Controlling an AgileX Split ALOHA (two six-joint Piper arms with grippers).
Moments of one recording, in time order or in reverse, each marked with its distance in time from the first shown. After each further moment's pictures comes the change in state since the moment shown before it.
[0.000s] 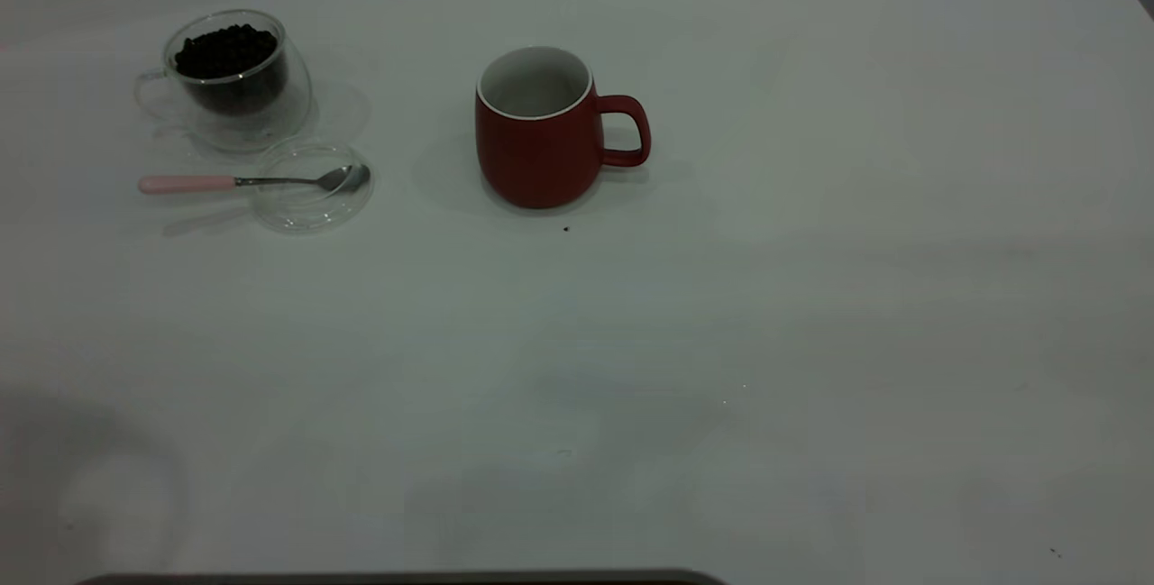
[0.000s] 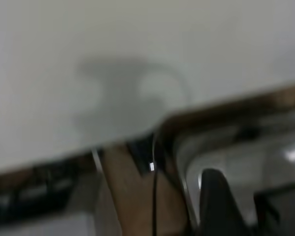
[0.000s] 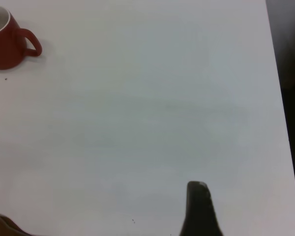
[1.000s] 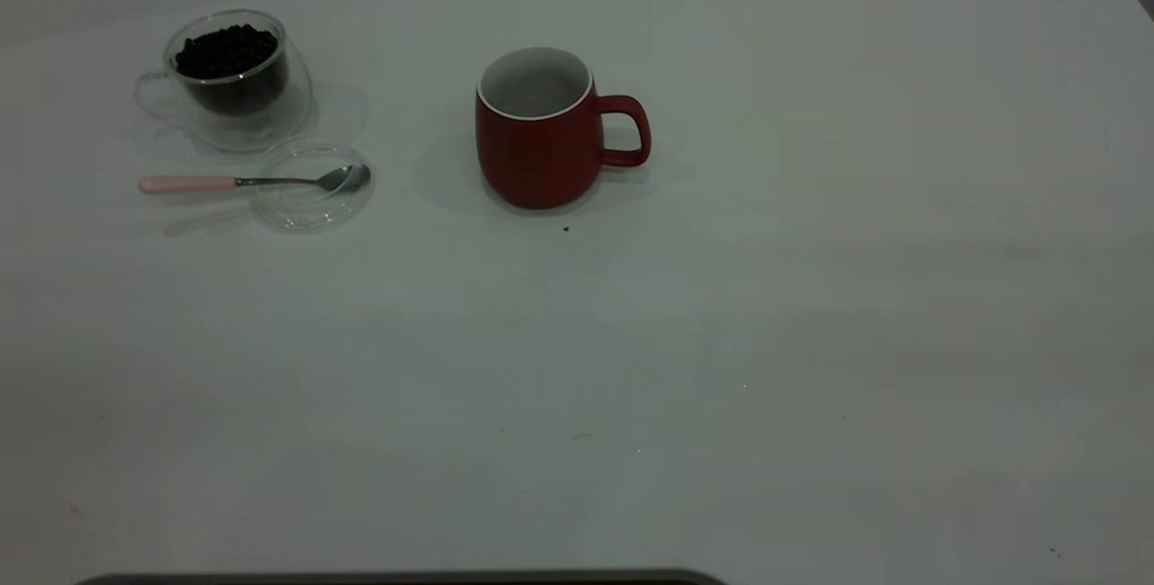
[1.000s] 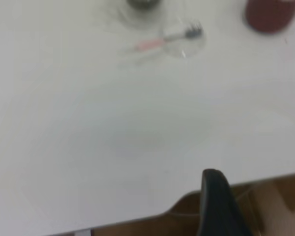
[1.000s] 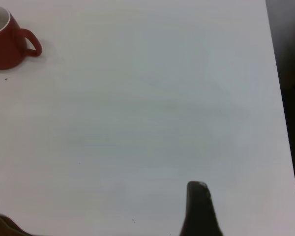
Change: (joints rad) left arm 0.049 -1.013 0.376 0.026 -0.034 -0.034; right arm 0.000 0.000 0.000 0.000 0.000 0.000
